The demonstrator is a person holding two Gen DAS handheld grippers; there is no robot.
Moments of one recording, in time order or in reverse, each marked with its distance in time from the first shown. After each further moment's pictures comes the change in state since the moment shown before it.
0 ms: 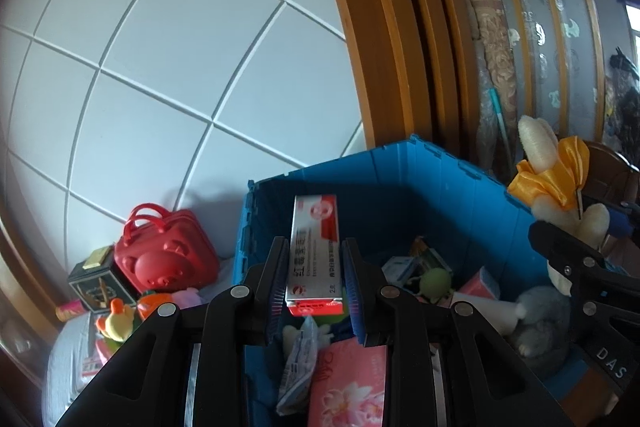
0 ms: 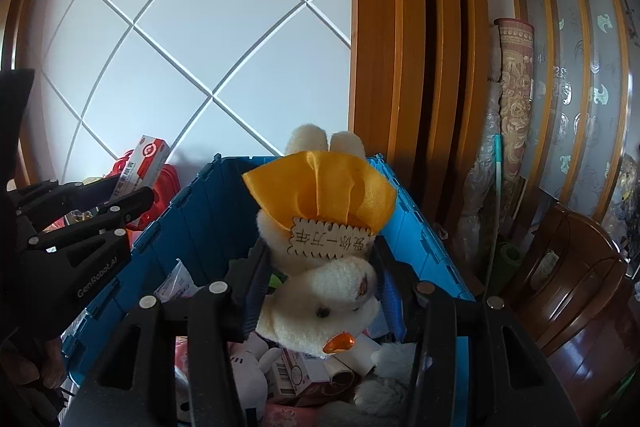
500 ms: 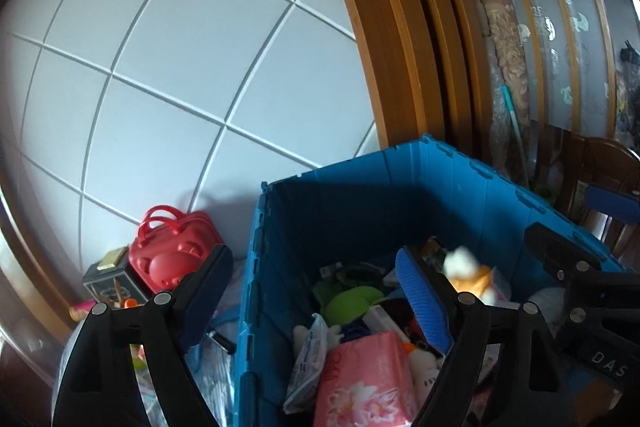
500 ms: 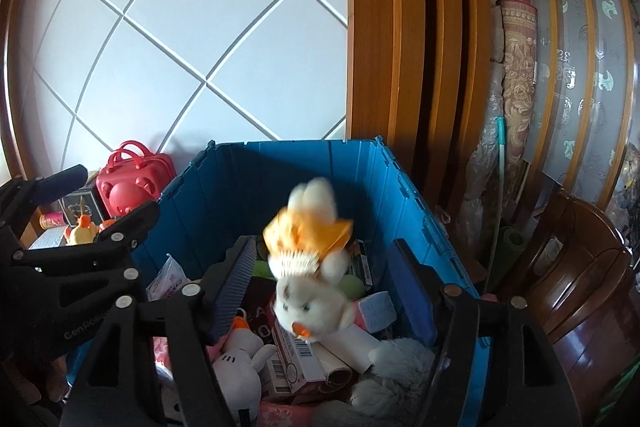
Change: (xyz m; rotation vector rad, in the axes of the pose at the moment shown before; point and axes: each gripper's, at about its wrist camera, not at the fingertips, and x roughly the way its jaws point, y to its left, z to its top) left arm -0.004 -0.003 0.001 0.004 -0.002 0.066; right arm 0.012 -0.010 0.005 0.026 0.043 -0.004
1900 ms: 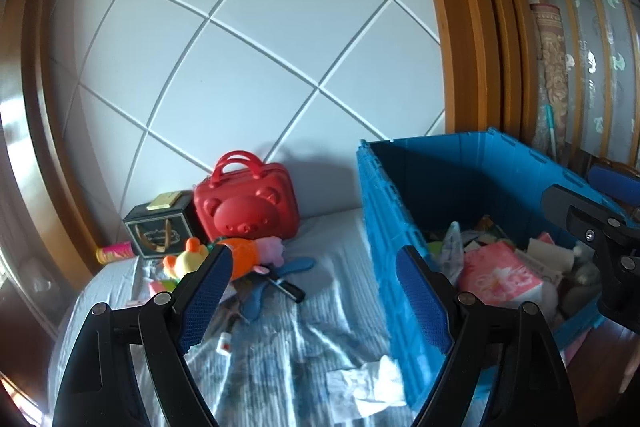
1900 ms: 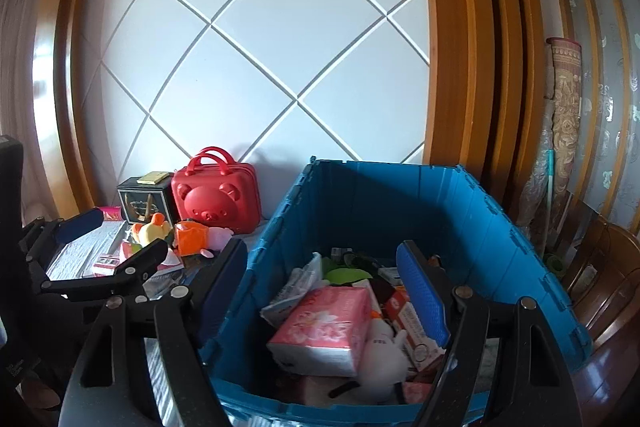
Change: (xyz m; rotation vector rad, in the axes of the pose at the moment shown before) left arm -0.070 0.183 -0.106 -0.162 0.028 0.079; right arm -0.067 0.149 -0.019 -0.088 -0.075 0.192
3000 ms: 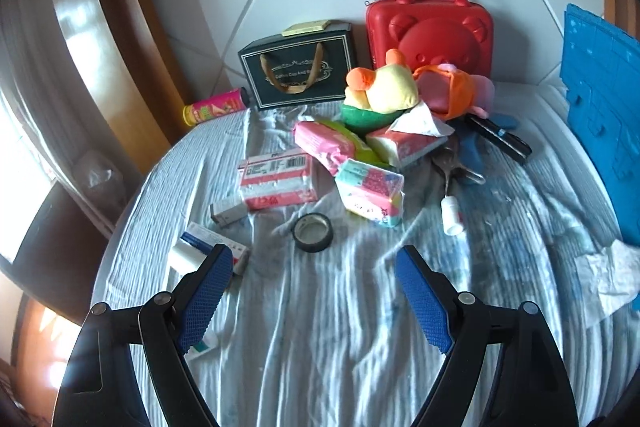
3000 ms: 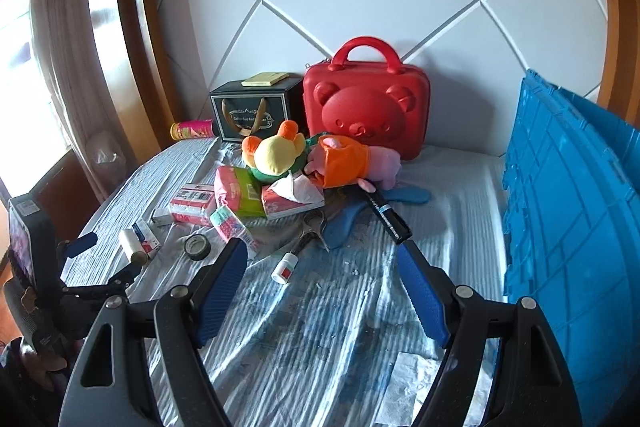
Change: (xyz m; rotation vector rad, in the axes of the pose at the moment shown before) left arm 0.140 0.305 -0.195 -0.109 0.402 0.290; right arm 0.202 0.250 -0.070 -0.099 0.316 0.333
